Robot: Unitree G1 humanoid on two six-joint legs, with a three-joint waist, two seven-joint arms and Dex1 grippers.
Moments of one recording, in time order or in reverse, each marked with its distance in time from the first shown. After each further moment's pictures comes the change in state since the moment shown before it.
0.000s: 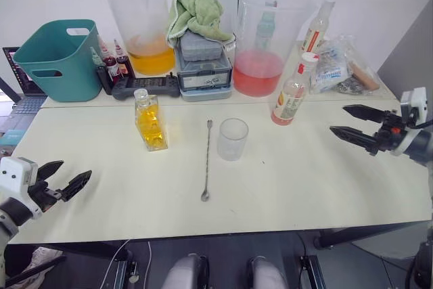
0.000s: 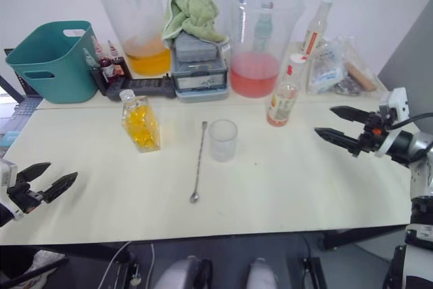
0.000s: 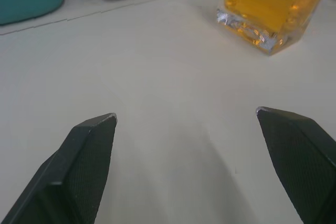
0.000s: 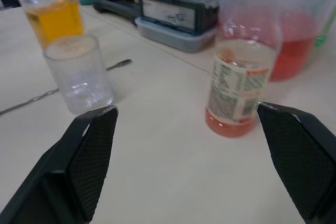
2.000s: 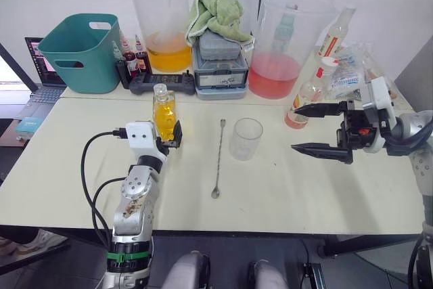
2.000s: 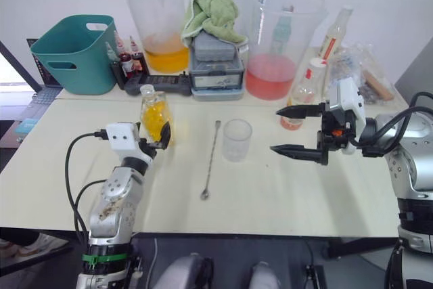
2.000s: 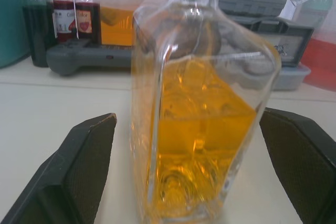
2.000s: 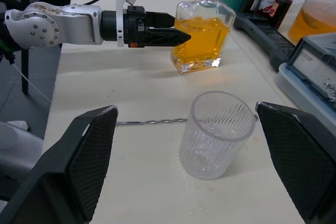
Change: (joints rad) left arm -0.462 -0.629 -0.539 -0.084 0.400 -0.093 0.754; right arm 0.035 -0.001 0.111 -0.469 0.081 0.128 -0.014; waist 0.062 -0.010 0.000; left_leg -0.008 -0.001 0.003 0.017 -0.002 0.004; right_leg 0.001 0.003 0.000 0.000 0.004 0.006
